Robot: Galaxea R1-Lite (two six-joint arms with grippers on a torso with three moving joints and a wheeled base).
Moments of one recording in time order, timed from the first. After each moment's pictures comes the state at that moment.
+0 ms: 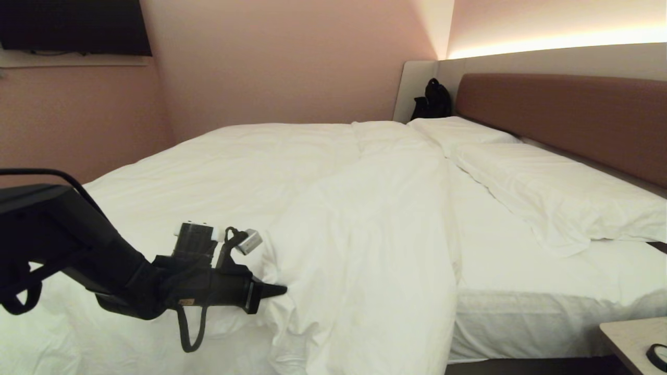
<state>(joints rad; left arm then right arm) -0.22 2.07 -0.77 -0.54 -0.74 0.11 0.01 0.00 0.00 0.01 0.00 -0.01</state>
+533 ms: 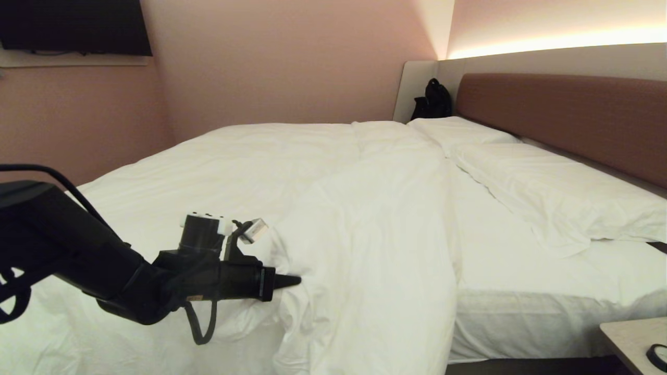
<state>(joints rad) -0.29 2.01 -0.77 -0.62 -0.73 -0.19 0.01 0.00 0.00 0.01 0.00 -0.01</state>
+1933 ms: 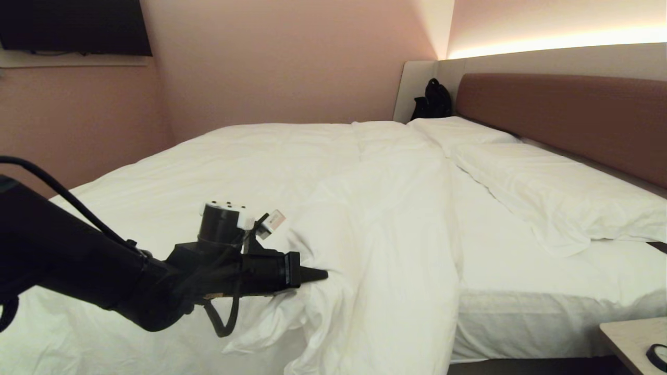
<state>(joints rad) -0.45 1.94 -0.79 -0.62 -0.67 -0.57 0.01 0.00 0.00 0.01 0.00 -0.01</state>
